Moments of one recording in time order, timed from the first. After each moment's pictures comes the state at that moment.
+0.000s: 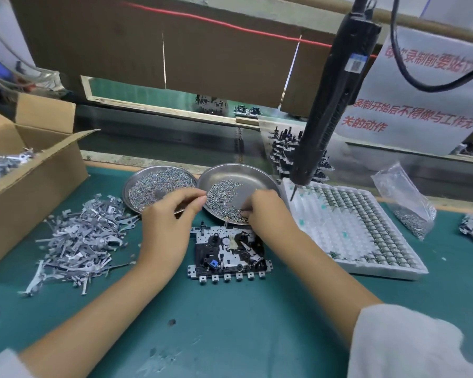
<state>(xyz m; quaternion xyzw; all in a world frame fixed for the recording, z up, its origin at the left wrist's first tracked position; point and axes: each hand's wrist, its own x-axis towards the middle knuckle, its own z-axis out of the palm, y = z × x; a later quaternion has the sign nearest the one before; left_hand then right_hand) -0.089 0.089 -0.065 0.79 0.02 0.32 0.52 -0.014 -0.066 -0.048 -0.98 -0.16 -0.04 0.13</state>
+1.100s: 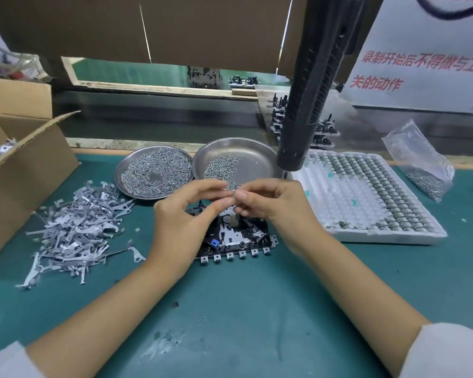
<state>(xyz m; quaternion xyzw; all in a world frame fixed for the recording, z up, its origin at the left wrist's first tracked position) -0.100 0.068 -0.076 0.75 -0.11 0.30 0.58 -0.065 -0.087 -0.056 -0.66 -0.16 0.08 0.73</state>
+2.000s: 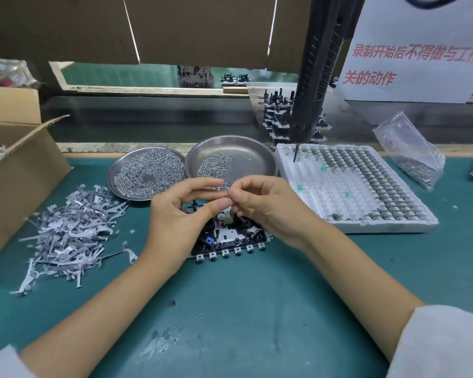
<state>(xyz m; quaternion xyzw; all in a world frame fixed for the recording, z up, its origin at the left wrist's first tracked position) -0.099 0.067 -0.072 0.71 -0.12 0.23 0.65 -0.060 -0.089 -0.059 -0.60 -0.19 0.18 0.76</state>
